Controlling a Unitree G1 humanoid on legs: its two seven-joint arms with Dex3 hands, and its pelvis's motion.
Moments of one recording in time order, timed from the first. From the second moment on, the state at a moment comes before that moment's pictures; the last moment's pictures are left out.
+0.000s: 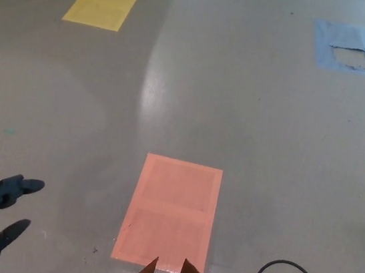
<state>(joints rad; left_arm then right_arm) -0.15 0.68 -0.12 0.52 0.22 -0.25 -0.31 -0.57 0.09 0.78 1.37 -0.66 0.21 -0.10</state>
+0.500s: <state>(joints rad) 0.05 0.66 -0.15 0.52 0.23 -0.25 -0.31 -0.40 0.11 0.81 1.37 -0.70 0.21 -0.12</state>
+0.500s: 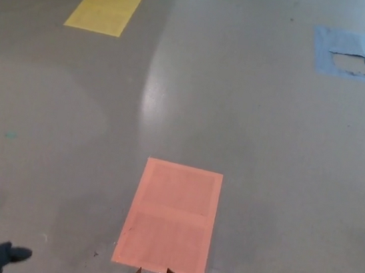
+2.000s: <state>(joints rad) -0.16 0.65 -0.15 0.59 0.25 -0.26 -0.29 -0.60 -0.21 0.18 0.39 -0.46 0.06 0.00</state>
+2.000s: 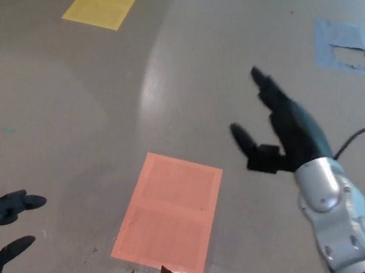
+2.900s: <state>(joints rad) -0.15 0.65 -0.13 0.67 0.25 -0.26 -0.29 -0.29 -0.30 -0.12 0.76 -0.35 -0.10 -0.05</state>
